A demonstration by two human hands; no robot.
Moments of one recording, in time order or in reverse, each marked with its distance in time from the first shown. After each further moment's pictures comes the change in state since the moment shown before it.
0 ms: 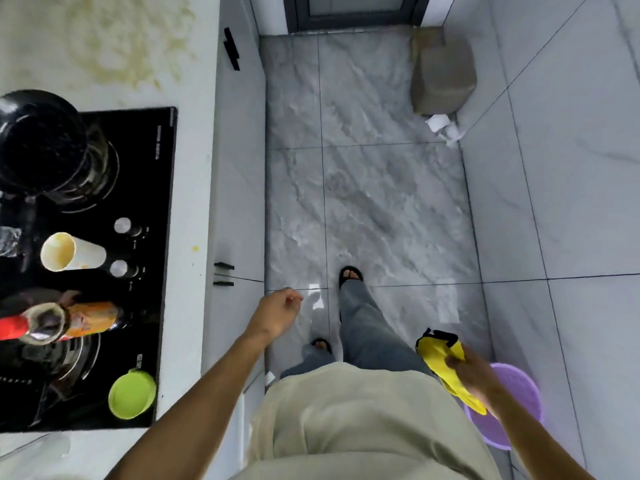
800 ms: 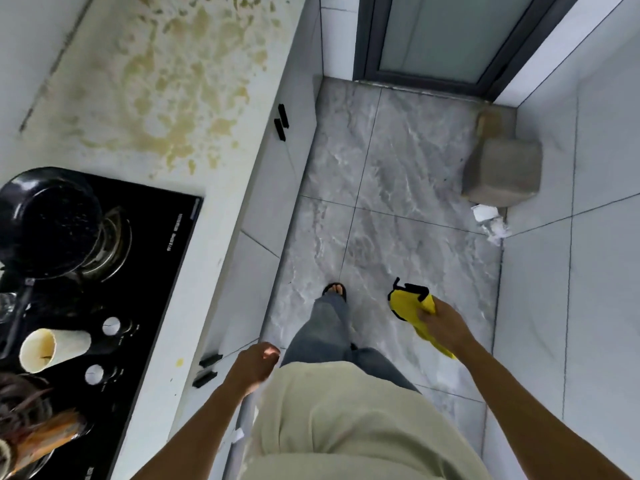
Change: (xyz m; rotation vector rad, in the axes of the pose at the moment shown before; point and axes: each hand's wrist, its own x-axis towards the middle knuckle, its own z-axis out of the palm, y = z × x) left_hand 0.151 0.080 -0.107 0.082 -0.063 -0.280; right_hand 0.150 -0.443 -0.098 -0.346 -0.083 -0.406
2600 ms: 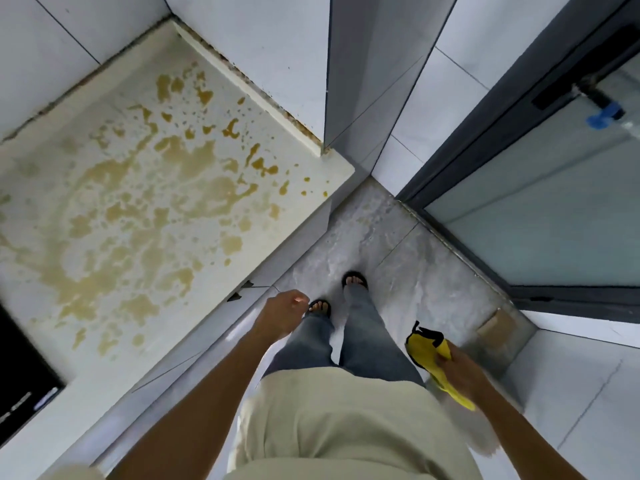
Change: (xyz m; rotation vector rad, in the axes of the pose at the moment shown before) left_hand 0.340 0.455 -0.457 -0.667 0.251 -0.084; right_hand 0.484 -0.439 -0.389 -0.525 -0.300 -0.055
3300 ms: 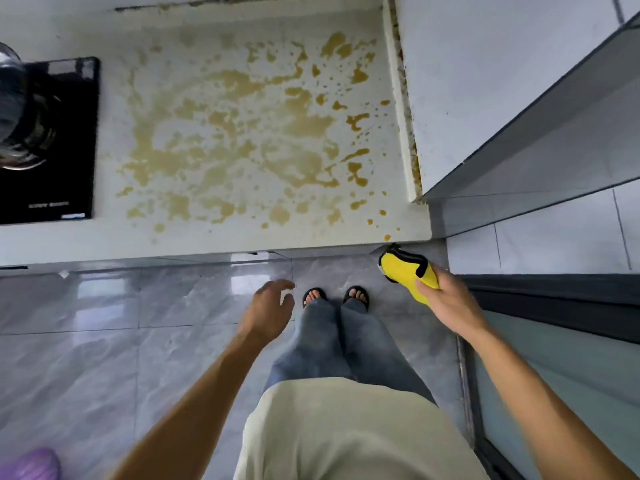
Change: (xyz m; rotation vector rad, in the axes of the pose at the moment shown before) left_hand -0.014 0.031 0.035 -0.422 0.557 -0.373; right_hand 0.082 -0.313 -0.118 -0.538 -0.143 -0.732
